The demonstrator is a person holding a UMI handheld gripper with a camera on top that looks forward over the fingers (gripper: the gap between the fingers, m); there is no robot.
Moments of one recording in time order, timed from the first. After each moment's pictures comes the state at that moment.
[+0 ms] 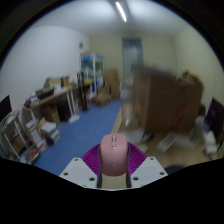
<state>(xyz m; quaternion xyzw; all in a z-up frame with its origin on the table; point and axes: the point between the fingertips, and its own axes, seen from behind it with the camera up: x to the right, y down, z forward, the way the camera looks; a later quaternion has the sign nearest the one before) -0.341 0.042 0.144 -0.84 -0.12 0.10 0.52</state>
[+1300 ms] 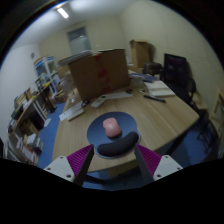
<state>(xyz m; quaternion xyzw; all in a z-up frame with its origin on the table) -0.074 -0.170 0.093 -0.89 0.12 0.06 0.43</state>
